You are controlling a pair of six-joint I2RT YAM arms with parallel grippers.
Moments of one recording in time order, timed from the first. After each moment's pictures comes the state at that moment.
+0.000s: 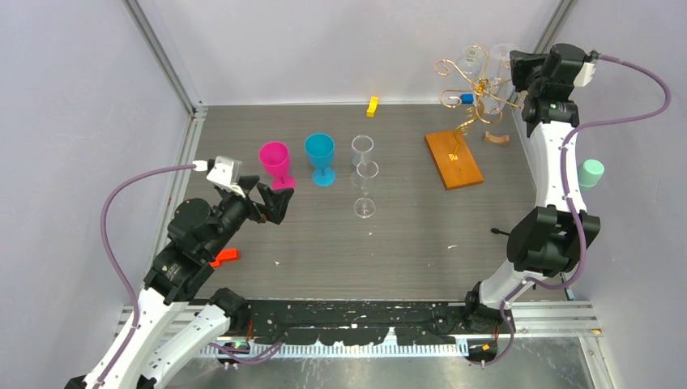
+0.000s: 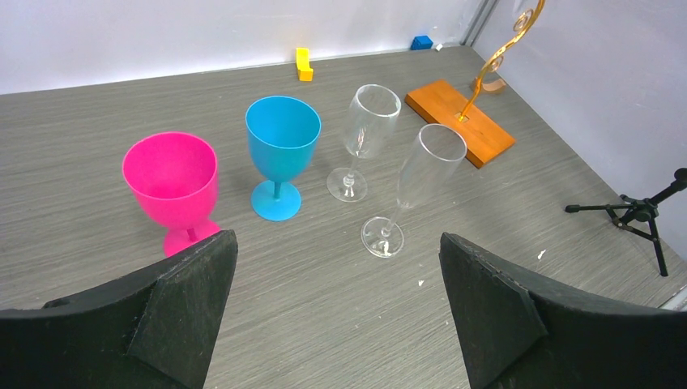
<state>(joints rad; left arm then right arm) -0.55 0.57 0.87 -0.36 -0.06 -0.22 -0.23 1.66 1.73 -0.24 0.02 1.25</state>
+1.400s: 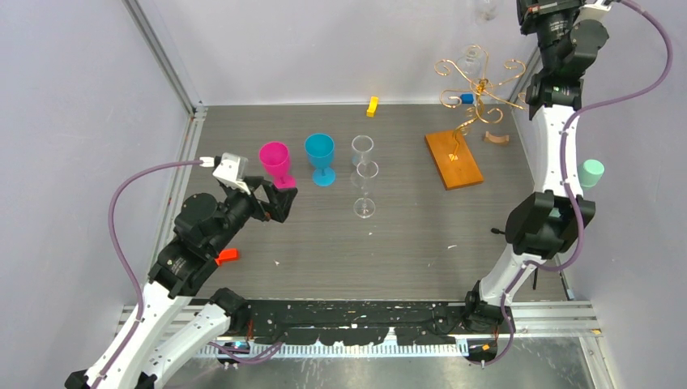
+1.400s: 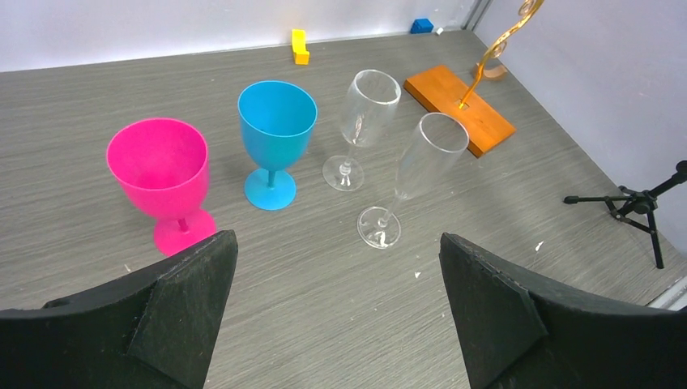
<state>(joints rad) -0.55 0.60 0.87 -0.36 -0.05 -0.23 -0.23 1.83 1.99 0.34 -0.31 1.44</state>
